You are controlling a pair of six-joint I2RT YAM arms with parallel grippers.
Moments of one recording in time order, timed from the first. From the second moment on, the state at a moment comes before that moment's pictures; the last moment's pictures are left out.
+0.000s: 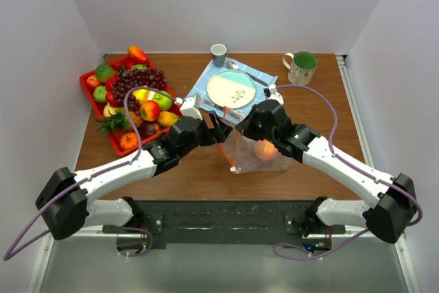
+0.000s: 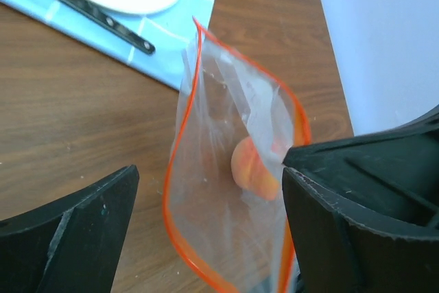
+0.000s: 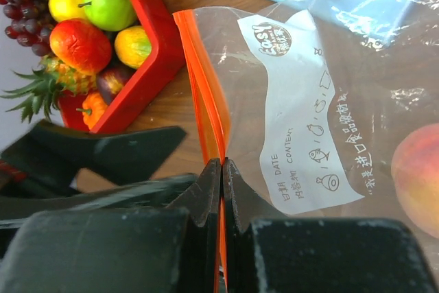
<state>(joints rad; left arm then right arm) -0.83 1.24 0.73 0.14 -0.20 -0.83 0.76 1.21 0.98 -0.37 0.19 0.95</state>
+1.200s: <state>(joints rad) -0.33 1.52 1.07 -0.31 -0.73 -0.48 0.76 1.24 0.98 -0.37 0.16 0.88</state>
